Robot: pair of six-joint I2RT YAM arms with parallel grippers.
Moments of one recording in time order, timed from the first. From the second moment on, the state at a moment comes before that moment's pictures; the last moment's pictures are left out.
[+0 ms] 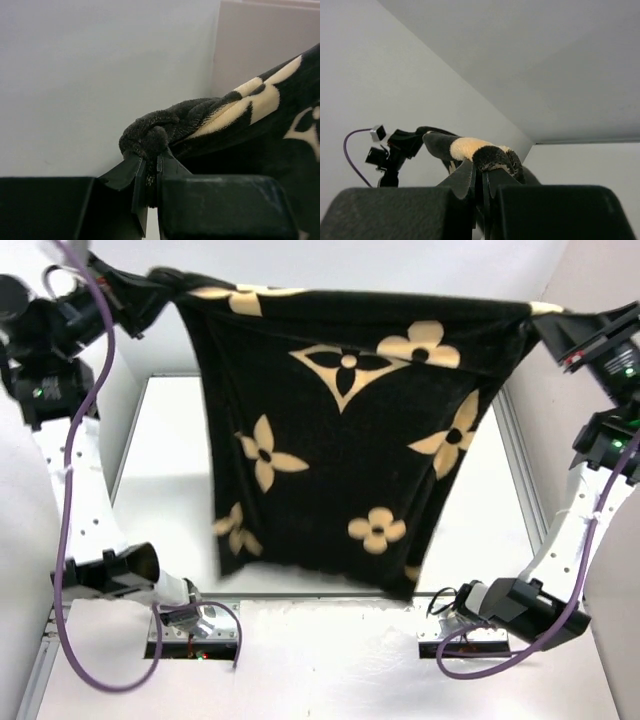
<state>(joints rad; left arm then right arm) 0.30 1.45 2.06 -0.19 0.99 -0.22 -0.60 1.23 1.55 0.35 -1.01 1.43</state>
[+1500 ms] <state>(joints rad) -0.28 2.19 2.07 -0.64 0.39 0.32 -0.05 1.41 1.24 -0.31 -0.08 0.39</state>
